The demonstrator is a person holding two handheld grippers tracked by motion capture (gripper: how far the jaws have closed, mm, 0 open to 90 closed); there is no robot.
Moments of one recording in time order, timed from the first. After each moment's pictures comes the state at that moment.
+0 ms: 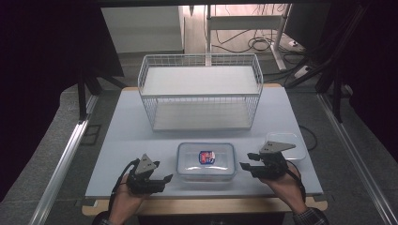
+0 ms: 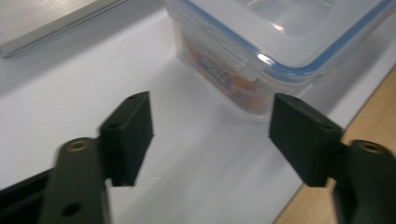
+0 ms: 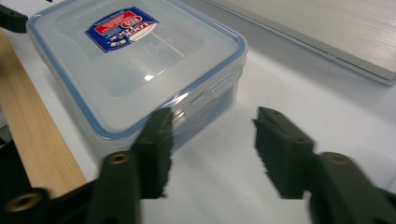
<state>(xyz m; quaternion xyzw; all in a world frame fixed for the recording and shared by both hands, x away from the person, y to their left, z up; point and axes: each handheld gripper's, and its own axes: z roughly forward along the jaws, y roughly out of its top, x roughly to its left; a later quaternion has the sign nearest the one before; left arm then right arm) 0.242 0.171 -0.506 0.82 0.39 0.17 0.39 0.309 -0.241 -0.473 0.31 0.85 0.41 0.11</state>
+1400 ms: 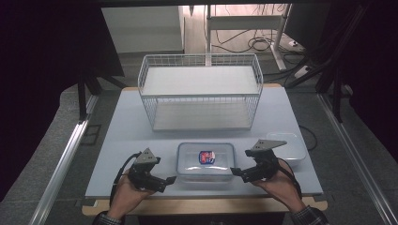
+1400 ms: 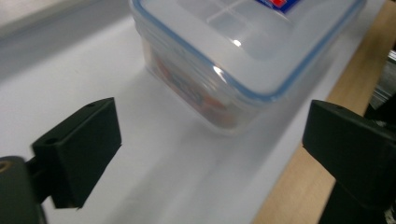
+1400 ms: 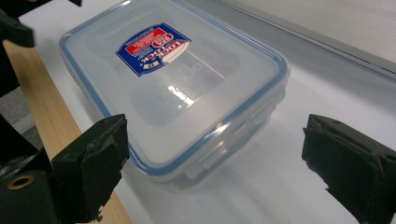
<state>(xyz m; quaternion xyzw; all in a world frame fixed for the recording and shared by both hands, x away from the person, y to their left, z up) 0.265 0.171 -0.493 0.82 0.37 0.09 0.42 0.311 -0.215 -0.467 0.31 0.85 0.42 0.08</state>
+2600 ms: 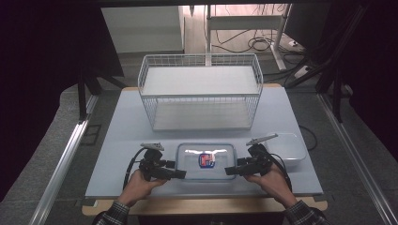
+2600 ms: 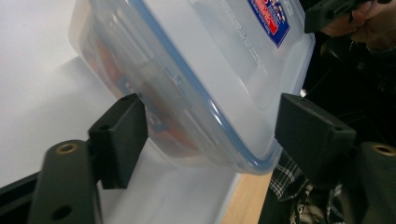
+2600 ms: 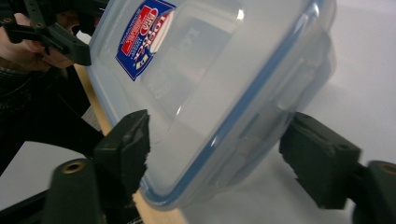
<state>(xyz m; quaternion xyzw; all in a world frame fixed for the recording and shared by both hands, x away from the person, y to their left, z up) 0.300 0.162 -0.516 0.80 0.38 -0.11 0.46 0.334 -0.211 -0.491 0.38 0.83 0.40 -0.10</state>
